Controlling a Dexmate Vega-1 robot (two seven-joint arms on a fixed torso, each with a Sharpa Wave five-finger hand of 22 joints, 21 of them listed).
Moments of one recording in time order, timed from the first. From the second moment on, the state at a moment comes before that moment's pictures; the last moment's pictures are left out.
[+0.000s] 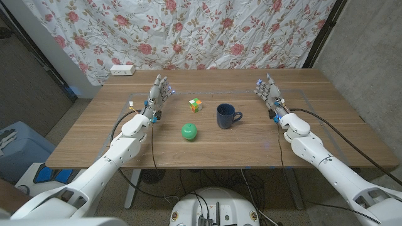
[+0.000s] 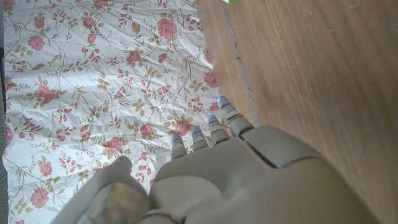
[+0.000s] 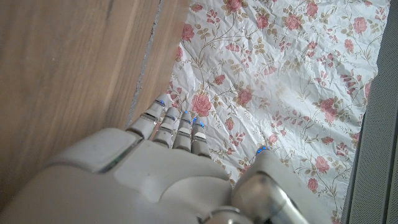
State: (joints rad) left arm 0.84 0.51 0.37 -1.30 -0.65 -0.29 -0.03; left_hand -0.02 0.06 0.21 0.19 0.20 -0.04 -0.21 0.20 0.22 -0.05 -0.09 0.22 0.21 0.03 -0.01 0.19 0.20 0.17 0.07 0.23 0.20; right arm -0.86 -0.51 -0.38 -1.32 0.64 0.30 0.03; right_hand 0.22 0.09 0.14 0.08 0.22 0.19 0.00 0.18 0.17 0.20 0.02 0.18 0.27 0.11 0.01 0.18 0.38 0.29 0.02 0.23 0.16
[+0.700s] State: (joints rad) left arm 0.84 0.51 0.37 -1.30 -0.65 -0.29 -0.03; left_hand -0.02 0.06 0.21 0.19 0.20 -0.04 -0.21 0.20 0.22 -0.05 -0.09 0.22 0.21 0.03 -0.01 0.19 0.20 0.16 0.07 0.23 0.20; right arm -0.92 -0.57 -0.39 -1.43 0.55 0.33 -0.02; right_hand 0.25 0.06 0.14 0.04 0.23 0.17 -0.02 0.18 0.17 0.18 0.02 0.18 0.24 0.09 0.00 0.18 0.35 0.27 0.01 0.20 0.16
